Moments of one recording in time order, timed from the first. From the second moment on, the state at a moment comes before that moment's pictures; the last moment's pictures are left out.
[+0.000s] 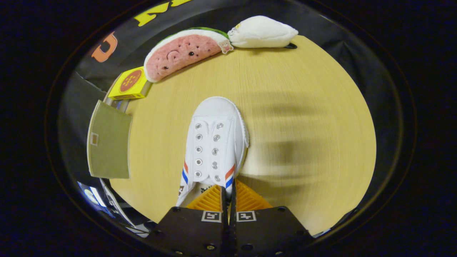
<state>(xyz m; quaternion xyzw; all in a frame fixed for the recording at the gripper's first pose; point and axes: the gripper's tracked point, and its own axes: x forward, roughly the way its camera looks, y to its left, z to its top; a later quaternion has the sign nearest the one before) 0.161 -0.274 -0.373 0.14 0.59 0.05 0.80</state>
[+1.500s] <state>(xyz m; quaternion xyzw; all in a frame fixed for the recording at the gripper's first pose) 0.185 0.158 -0.232 0.09 0.52 0.06 0.85</state>
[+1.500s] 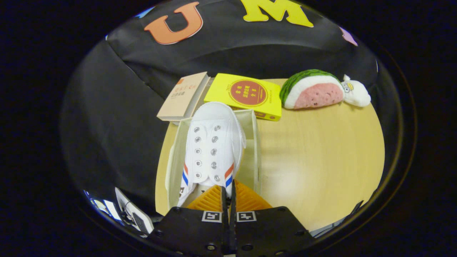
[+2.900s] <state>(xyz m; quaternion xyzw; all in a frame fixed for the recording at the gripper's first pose) 0.174 0.133 -0.179 -0.02 0.36 -0.02 0.93</state>
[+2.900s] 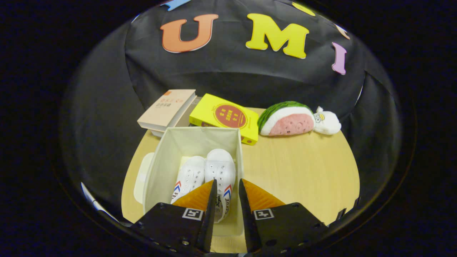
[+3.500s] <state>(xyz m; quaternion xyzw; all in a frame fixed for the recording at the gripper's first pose) 0.102 0.036 -0.011 -0.02 0.14 -0.05 0.99</state>
